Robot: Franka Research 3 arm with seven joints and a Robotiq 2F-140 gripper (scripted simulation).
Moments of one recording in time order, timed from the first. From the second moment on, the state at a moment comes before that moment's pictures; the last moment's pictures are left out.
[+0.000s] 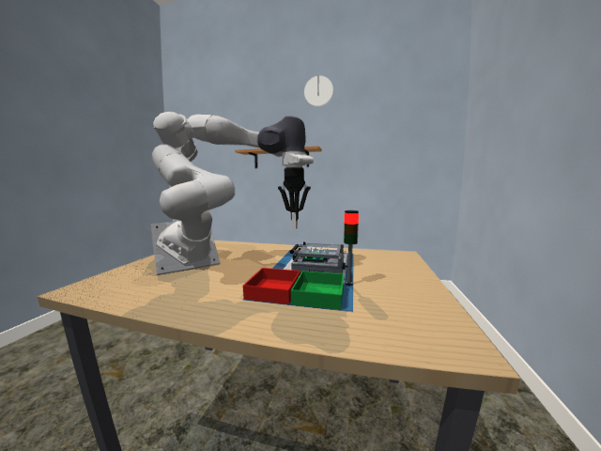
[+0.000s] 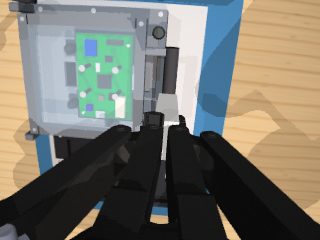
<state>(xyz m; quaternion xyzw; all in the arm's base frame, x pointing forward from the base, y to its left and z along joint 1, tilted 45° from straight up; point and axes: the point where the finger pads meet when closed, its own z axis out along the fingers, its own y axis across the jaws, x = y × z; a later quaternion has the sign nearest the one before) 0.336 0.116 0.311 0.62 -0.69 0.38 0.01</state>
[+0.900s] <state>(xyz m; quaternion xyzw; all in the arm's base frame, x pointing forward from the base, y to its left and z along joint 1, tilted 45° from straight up) 0.328 0.127 0.324 0.62 -0.69 0.38 0.01</state>
